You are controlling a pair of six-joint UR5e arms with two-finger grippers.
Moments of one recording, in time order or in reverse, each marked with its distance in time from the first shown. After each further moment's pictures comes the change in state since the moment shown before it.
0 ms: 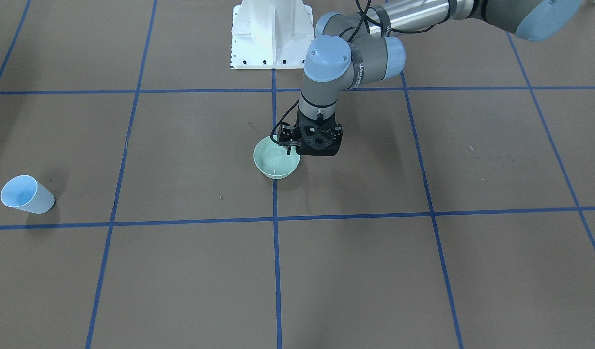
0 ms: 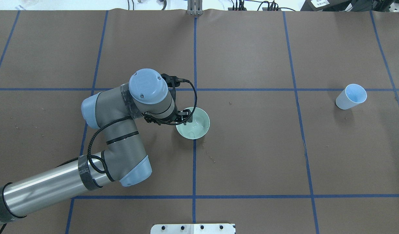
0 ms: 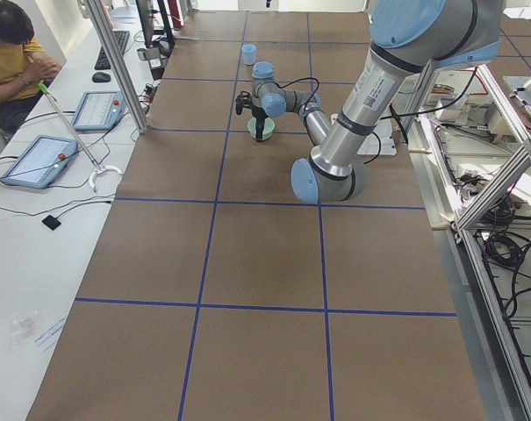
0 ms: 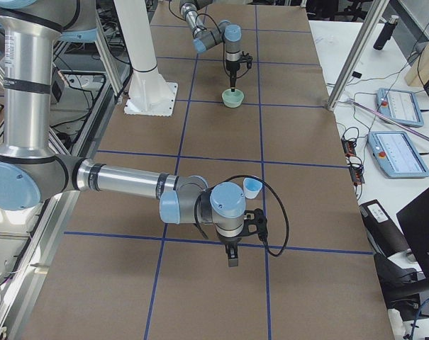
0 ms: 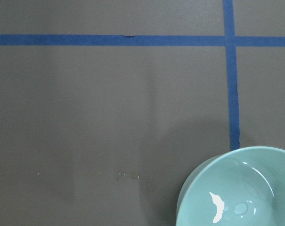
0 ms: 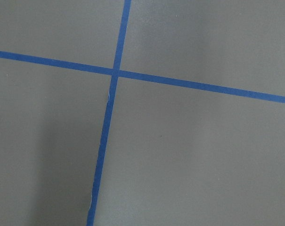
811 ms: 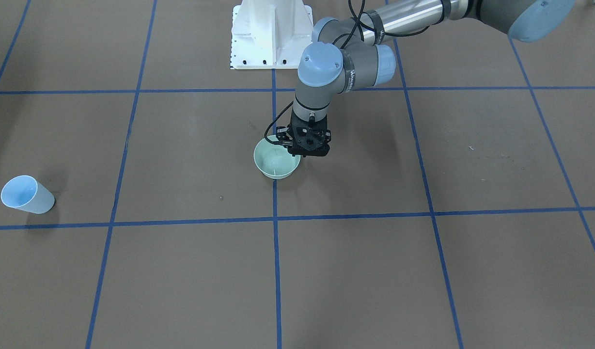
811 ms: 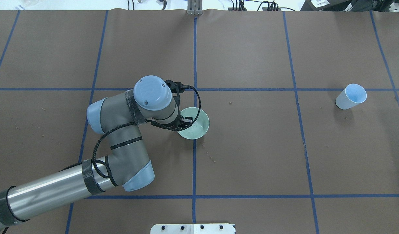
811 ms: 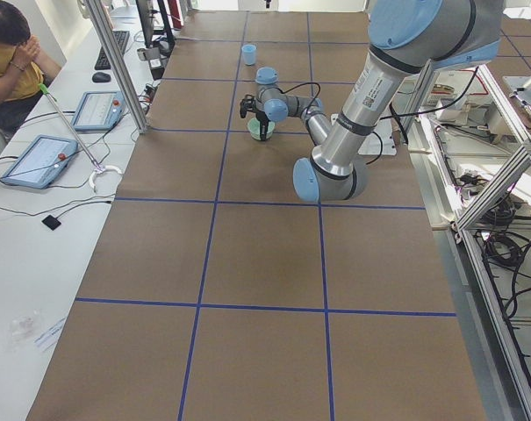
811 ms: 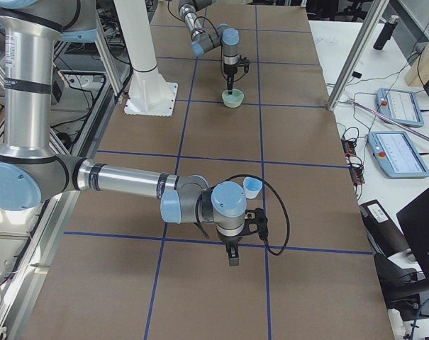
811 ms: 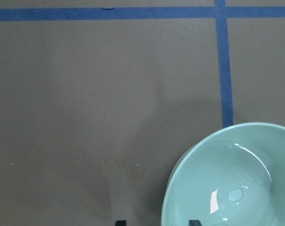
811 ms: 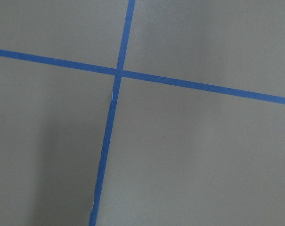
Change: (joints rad) left arm 0.021 -0.007 0.009 -0.019 0.000 0.011; right arm -0.004 0.002 0.000 0.001 -0.001 0.002
